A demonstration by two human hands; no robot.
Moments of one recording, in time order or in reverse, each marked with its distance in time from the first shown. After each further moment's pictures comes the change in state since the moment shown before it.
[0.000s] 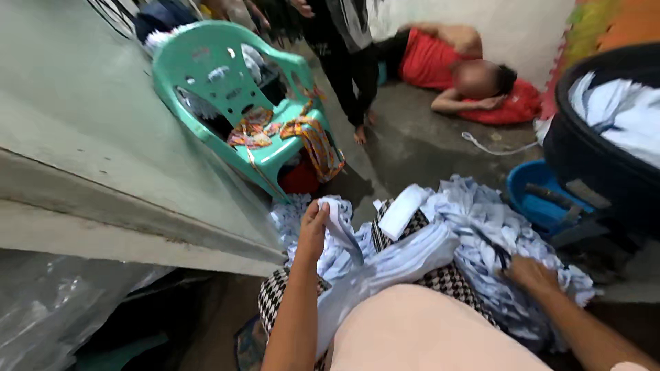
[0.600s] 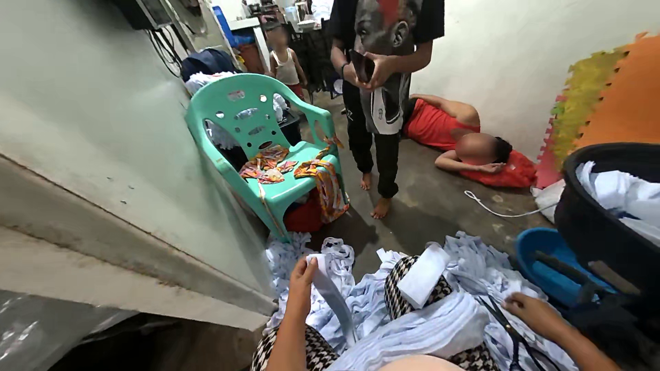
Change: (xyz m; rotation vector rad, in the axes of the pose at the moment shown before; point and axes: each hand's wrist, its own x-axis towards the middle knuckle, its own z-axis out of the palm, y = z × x) left_hand 0.016 -0.058 -0.078 -0.001 0.291 -0.090; right_hand 0.033 -0.037 -0.058 0.234 0.037 -0.334
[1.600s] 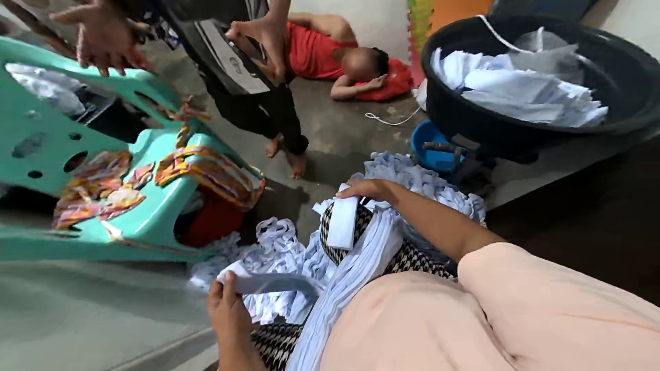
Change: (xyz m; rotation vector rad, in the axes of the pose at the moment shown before) left_hand -0.007 0.006 0.015 0.167 0.006 -0.001; right_hand 0.051 -0.178 0.000 0.708 -0.303 -0.195
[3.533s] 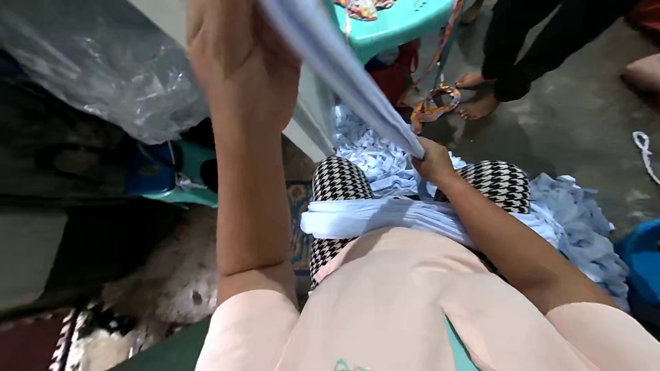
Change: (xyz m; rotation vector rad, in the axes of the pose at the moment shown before) left_hand -0.099 0.250 -0.072 -0.270 0.005 0.683; right_hand 0.030 -0.022 0.206 -0.806 -0.141 -0.646
